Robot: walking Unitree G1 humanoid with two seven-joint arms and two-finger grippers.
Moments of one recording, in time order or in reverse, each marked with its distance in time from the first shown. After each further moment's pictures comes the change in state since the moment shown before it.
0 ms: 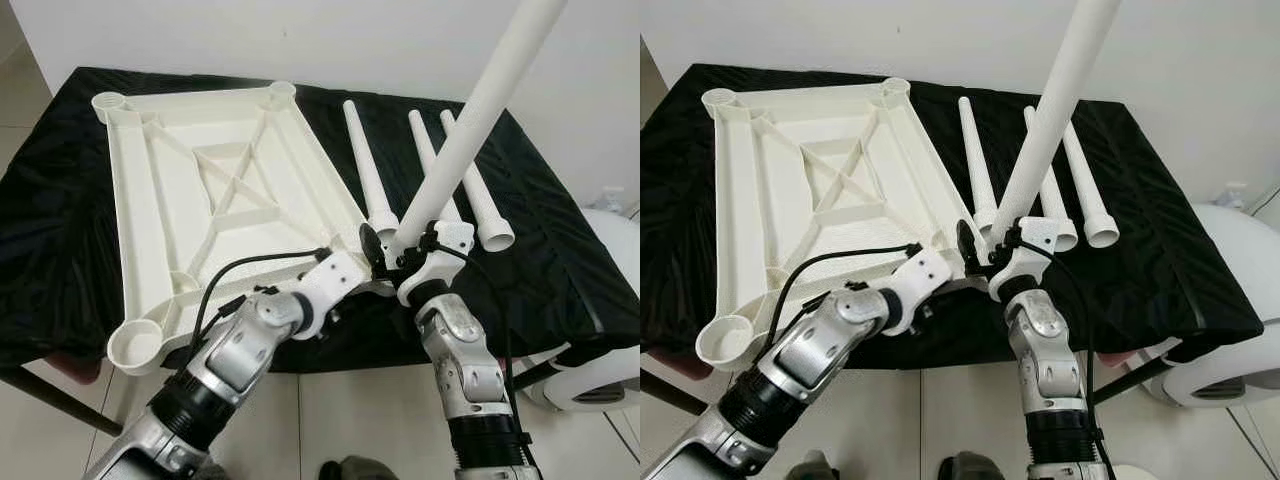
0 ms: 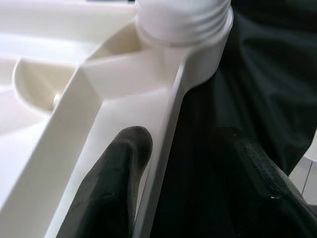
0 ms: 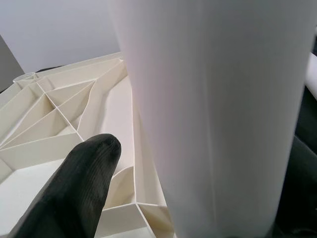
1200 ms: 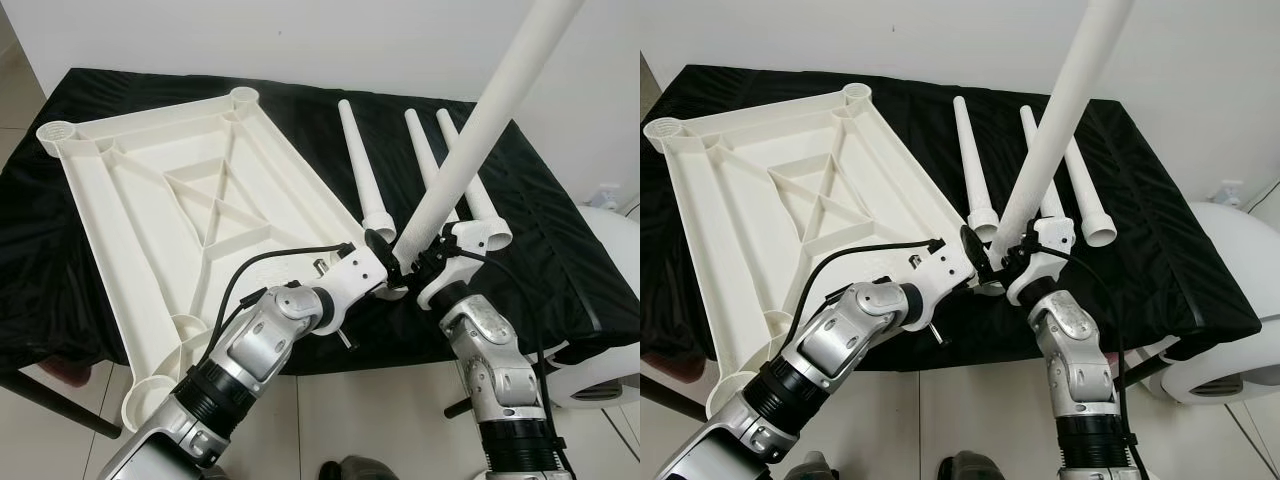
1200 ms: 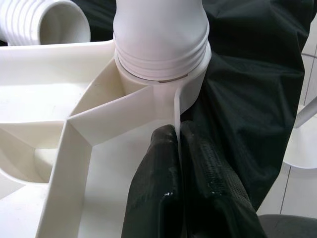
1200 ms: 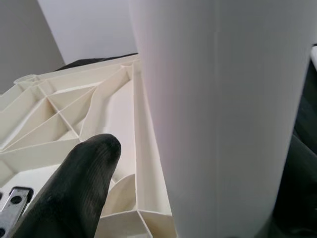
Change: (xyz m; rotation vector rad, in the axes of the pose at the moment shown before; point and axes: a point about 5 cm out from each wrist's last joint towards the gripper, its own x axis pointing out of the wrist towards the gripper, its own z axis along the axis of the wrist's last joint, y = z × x) left arm 0.013 -0.003 0.009 -0.001 -0.027 -0.030; right arm -0.013 -0.020 0.012 -0.072 0.001 0.206
